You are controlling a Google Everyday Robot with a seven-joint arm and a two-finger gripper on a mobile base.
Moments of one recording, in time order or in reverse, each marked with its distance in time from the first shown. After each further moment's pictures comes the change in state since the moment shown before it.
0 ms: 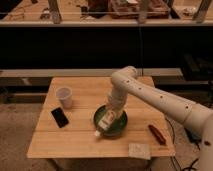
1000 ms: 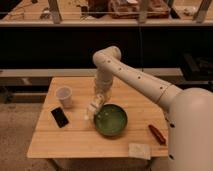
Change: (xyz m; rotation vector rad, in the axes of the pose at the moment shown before) arm -0.007 -0.100 -0.054 -0.020 0.048 -0.045
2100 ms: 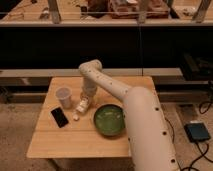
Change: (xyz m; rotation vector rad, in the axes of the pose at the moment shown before) arm 0.018 -0.104 0.135 -0.034 -0.049 -0.159
